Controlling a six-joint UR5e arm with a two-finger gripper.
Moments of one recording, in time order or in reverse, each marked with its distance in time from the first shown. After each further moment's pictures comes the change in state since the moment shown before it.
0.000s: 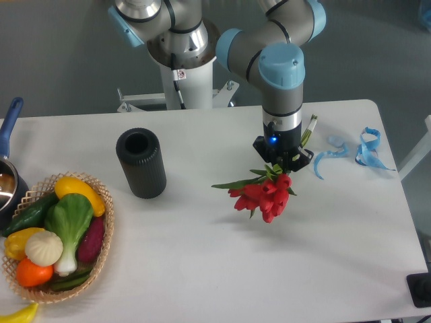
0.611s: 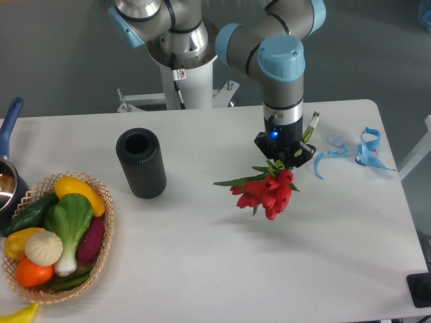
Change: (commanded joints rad) arm 0.005 0.054 -0.015 0.021 0.005 0.000
